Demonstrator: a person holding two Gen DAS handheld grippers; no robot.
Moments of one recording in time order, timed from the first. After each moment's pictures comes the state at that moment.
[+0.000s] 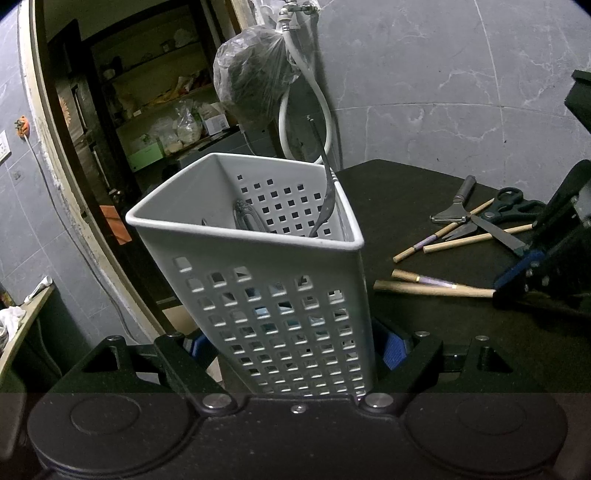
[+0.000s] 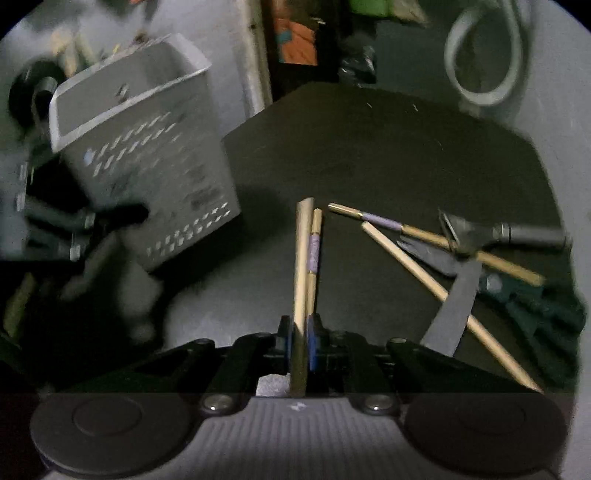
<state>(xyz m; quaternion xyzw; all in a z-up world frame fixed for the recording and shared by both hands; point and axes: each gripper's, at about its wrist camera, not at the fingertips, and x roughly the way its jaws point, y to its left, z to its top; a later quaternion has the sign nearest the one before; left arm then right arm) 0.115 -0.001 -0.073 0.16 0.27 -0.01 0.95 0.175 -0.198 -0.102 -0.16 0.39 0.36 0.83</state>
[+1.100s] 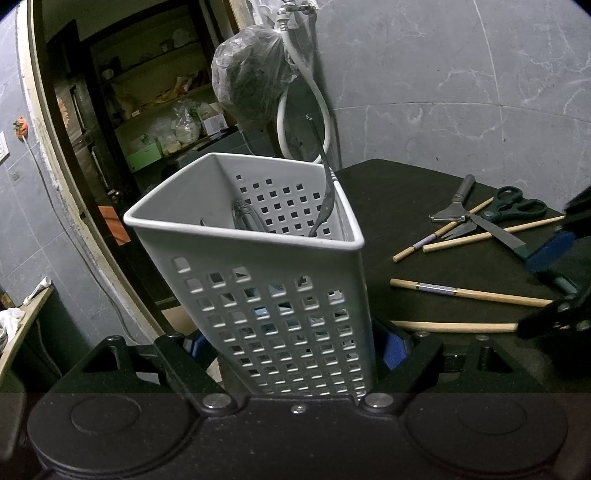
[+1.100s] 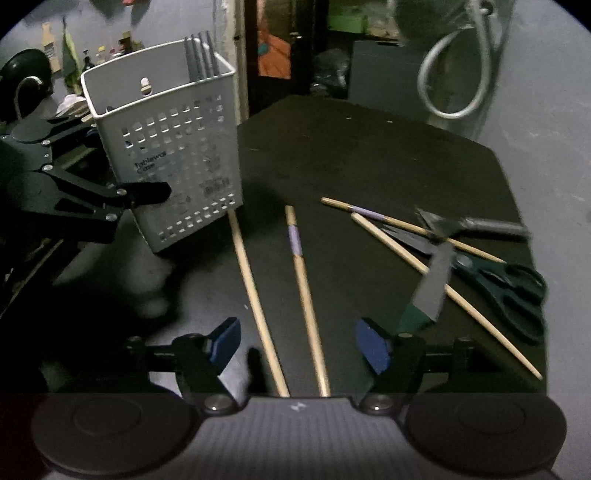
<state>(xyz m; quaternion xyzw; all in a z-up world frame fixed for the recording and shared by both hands) 0.115 0.000 -0.073 0.17 0.27 -0.01 0.95 0.144 -0.200 -0.095 -0.14 0.39 0.31 0.86</state>
